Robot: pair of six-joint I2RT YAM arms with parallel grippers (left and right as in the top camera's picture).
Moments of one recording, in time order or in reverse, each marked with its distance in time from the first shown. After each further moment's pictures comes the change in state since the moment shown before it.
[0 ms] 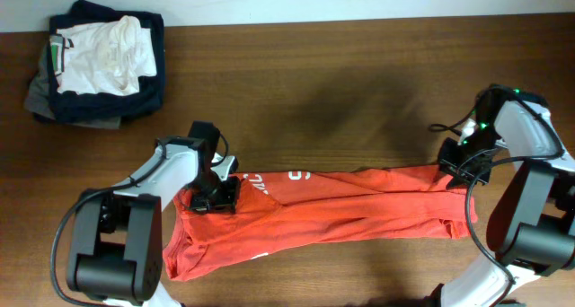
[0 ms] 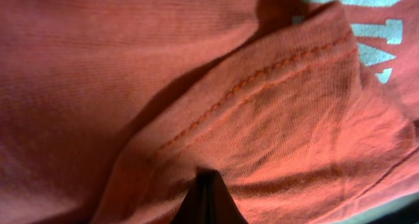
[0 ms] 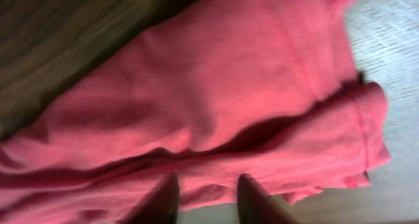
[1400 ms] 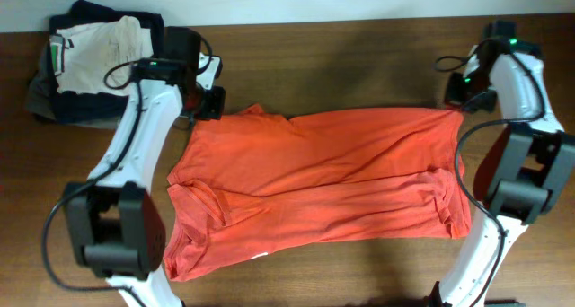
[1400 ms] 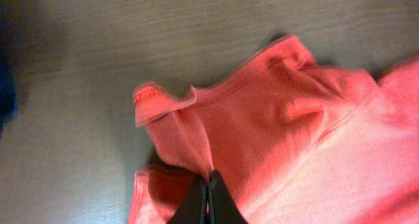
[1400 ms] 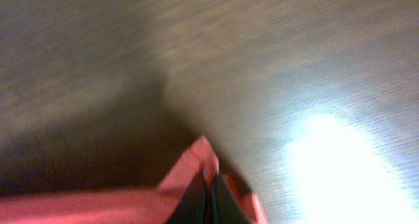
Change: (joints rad) left arm 0.055 0.126 0.677 -0.095 -0.240 0.154; right arm 0.014 0.357 0.606 0.153 0.120 -0.090
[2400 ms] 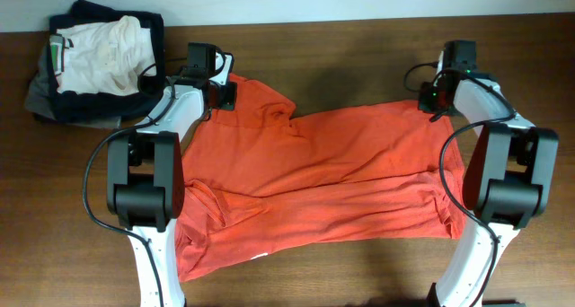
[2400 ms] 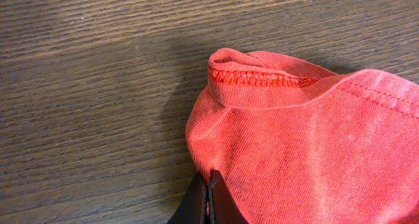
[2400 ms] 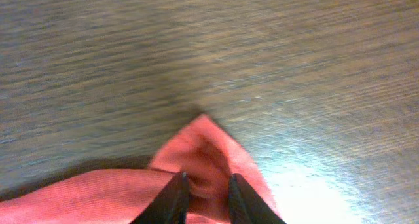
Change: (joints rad) left arm -0.002 0.346 -0.021 0.577 -0.002 0.020; right arm 0.115 -0.075 -0.383 0.560 0.128 -0.068
